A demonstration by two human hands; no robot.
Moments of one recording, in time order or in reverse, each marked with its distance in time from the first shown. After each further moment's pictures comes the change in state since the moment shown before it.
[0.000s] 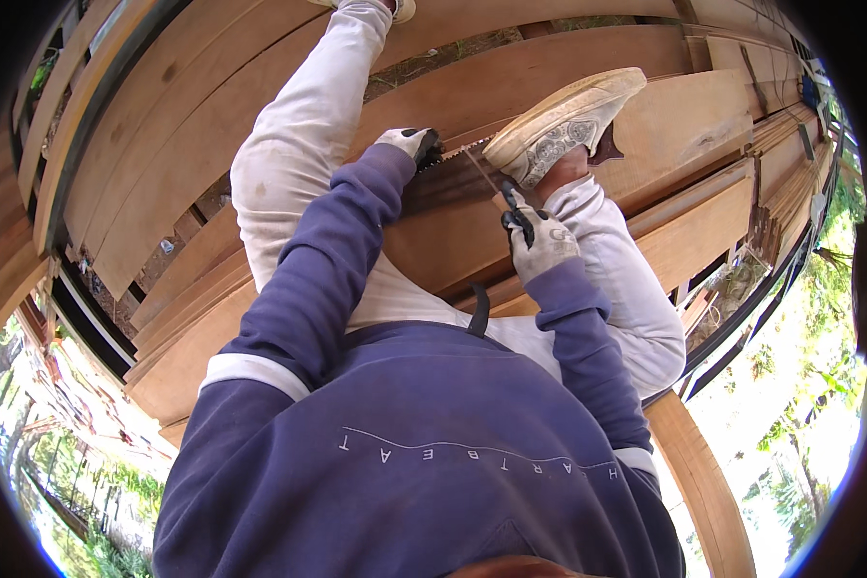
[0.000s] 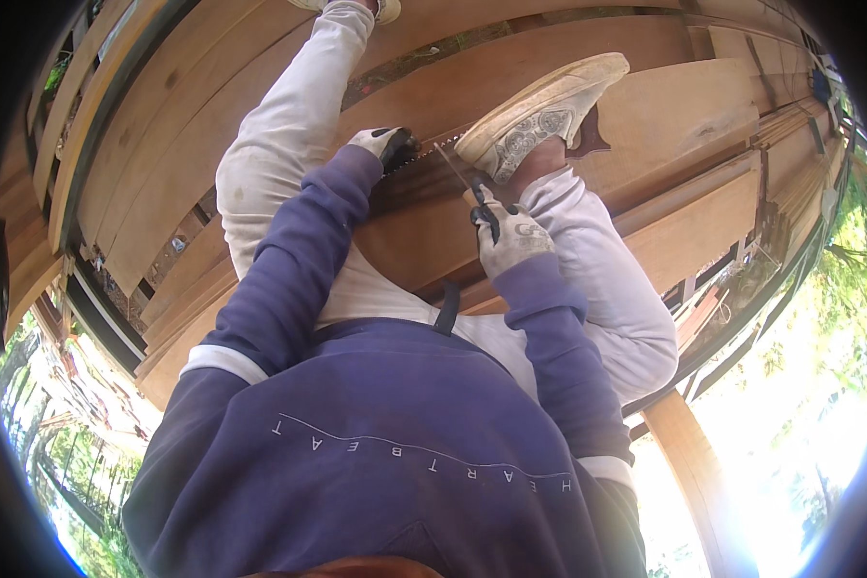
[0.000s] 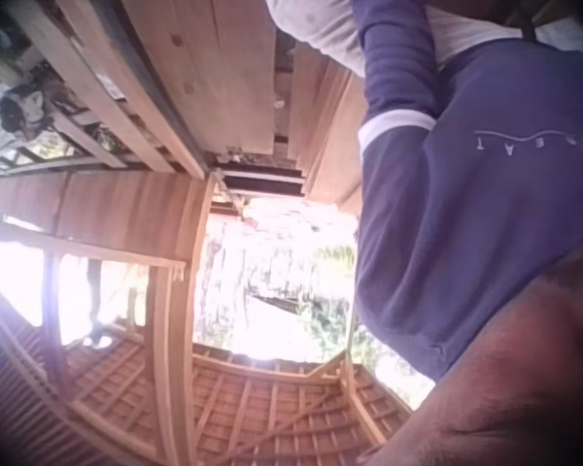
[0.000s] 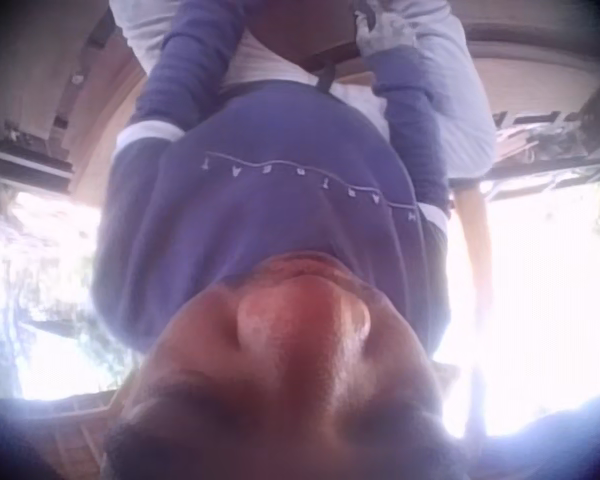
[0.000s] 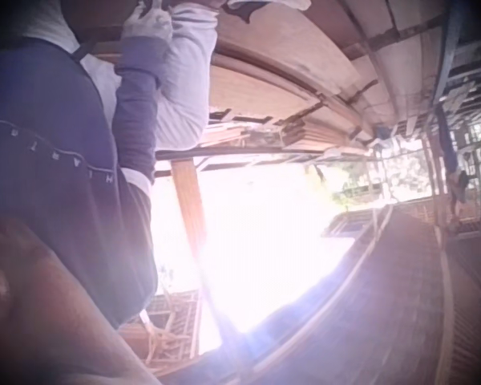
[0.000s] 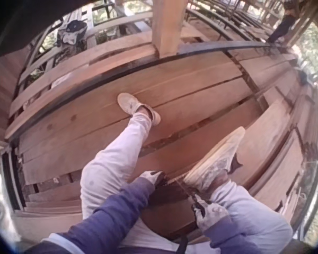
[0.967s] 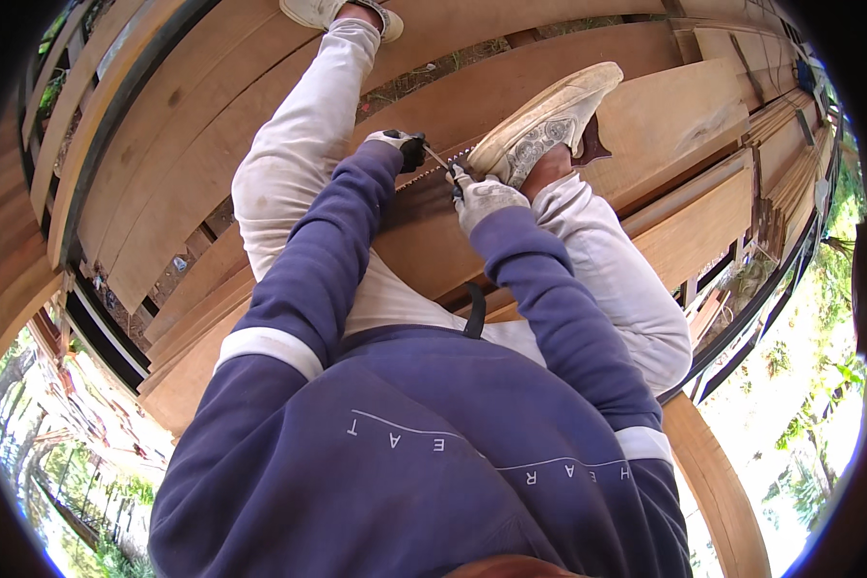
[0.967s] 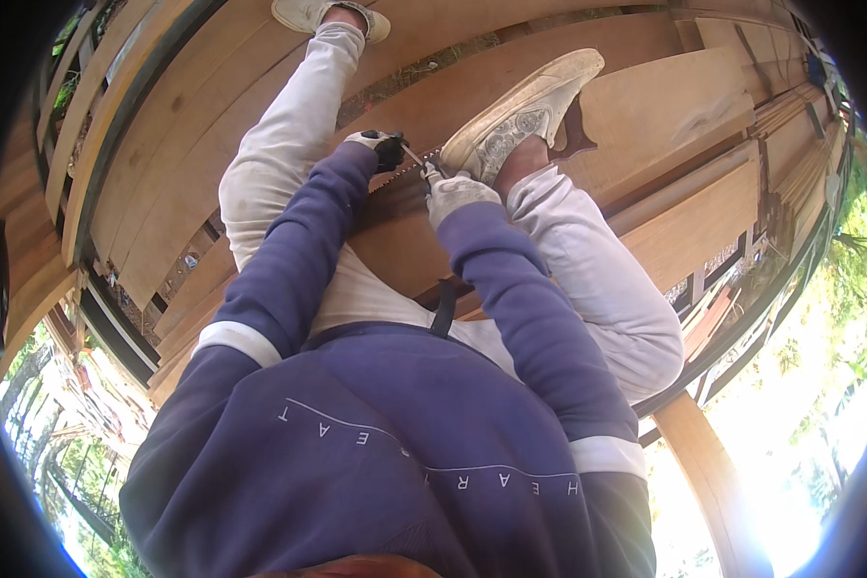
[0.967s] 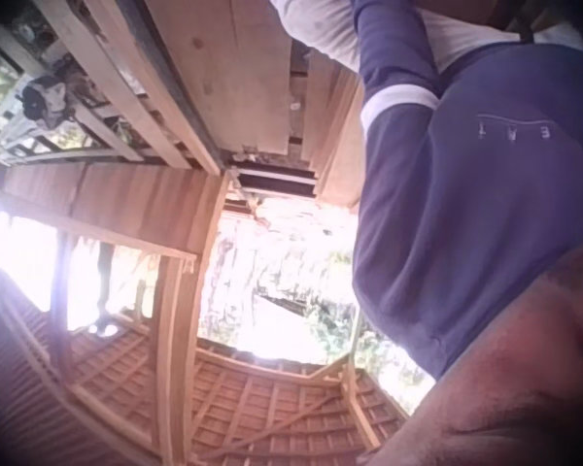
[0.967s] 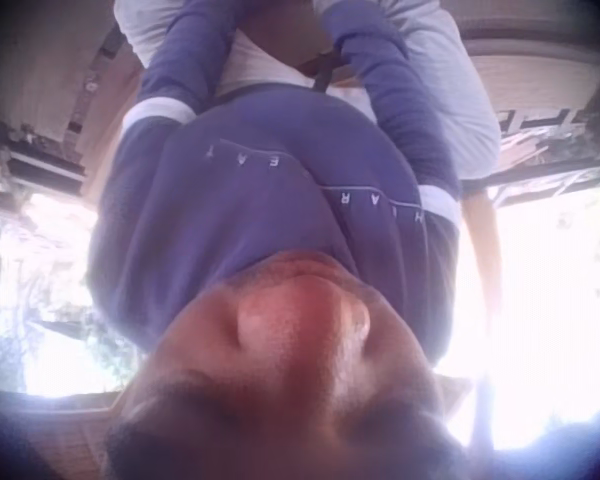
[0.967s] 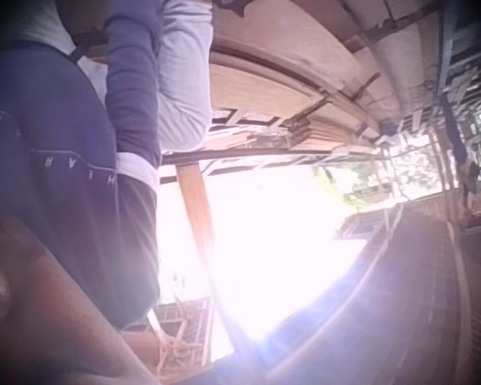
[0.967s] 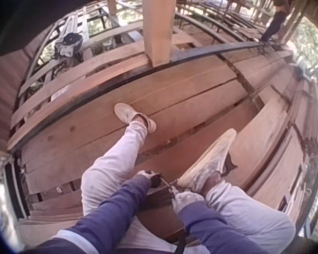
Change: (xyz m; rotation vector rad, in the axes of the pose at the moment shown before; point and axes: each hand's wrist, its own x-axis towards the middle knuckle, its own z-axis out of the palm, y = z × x) left_hand 0.049 0.007 0.002 -0.430 -0.195 -0.379; right_hand 0.064 -0.028 0.022 -0.175 -0.228 -0.025
